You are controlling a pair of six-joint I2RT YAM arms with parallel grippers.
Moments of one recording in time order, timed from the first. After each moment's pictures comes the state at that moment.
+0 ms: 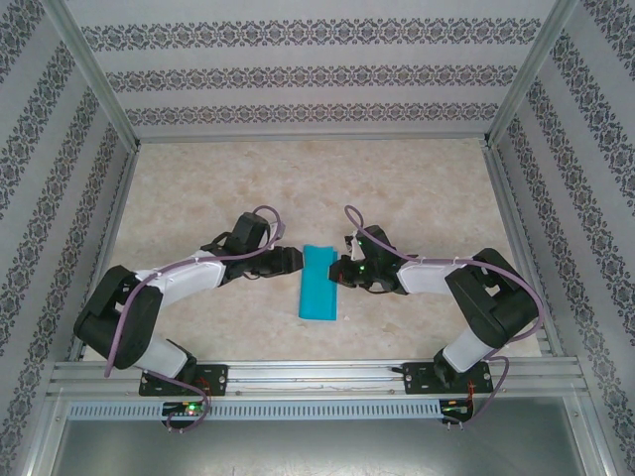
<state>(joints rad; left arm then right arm) -0.50 1.49 0.73 -0.12 0.44 -0.68 0.58 1.60 0.60 0.14 -0.48 0.81</state>
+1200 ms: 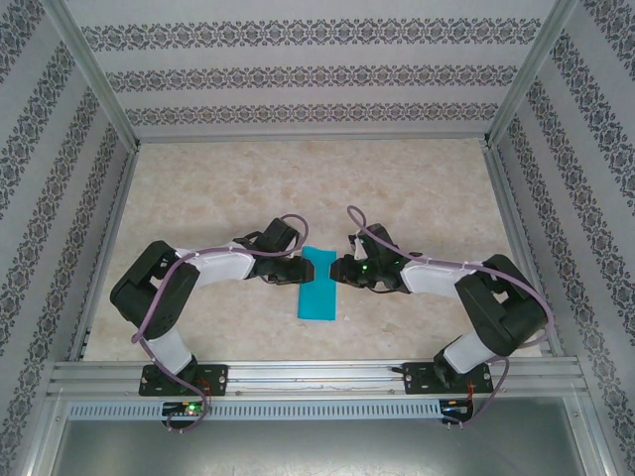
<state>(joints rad) -0.62 1.72 0.88 -0.23 0.31 -0.66 0.56 1.53 0.62 0.02 -0.42 0.76</state>
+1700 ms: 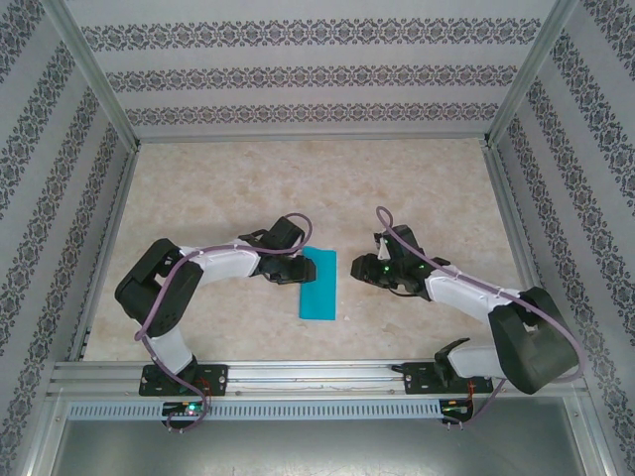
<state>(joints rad) -0.64 1.76 0.93 -0.31 0.26 -0.68 0.46 1.30 0.54 -0.14 -0.34 0.71</state>
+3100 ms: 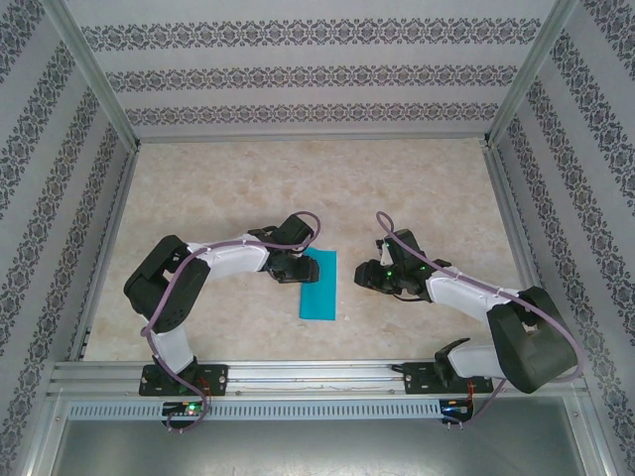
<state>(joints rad) -0.68 1.81 1.03 -0.43 0.21 -0.66 0.44 1.32 0.51 -0.18 -0.36 0.68</state>
